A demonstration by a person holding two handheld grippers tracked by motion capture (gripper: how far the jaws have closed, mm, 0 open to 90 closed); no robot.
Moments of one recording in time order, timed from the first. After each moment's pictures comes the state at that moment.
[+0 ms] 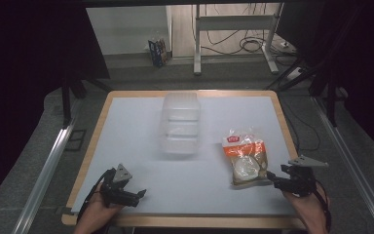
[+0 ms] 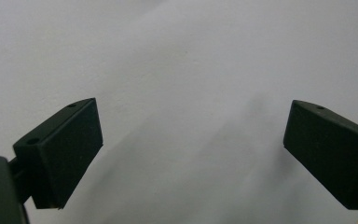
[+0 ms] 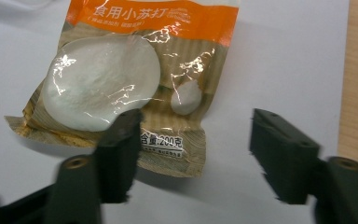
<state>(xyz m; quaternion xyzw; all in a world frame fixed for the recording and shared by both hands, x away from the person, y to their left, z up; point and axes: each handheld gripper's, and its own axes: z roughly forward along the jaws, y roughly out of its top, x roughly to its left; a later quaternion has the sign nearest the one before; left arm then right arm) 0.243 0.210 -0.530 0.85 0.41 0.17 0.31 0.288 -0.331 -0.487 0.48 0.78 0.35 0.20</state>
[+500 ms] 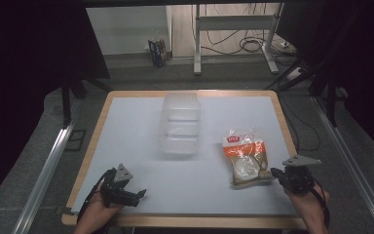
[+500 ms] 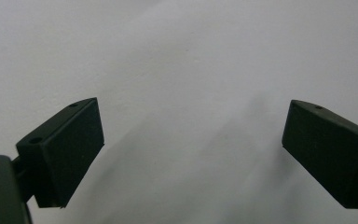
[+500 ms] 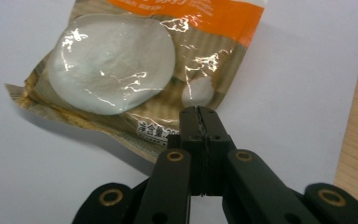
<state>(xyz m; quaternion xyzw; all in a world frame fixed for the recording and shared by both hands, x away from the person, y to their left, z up) 0.244 0.209 -0.531 0.85 0.41 0.17 0.30 0.293 -0.325 -0.486 0.43 0.82 0.32 0.21</state>
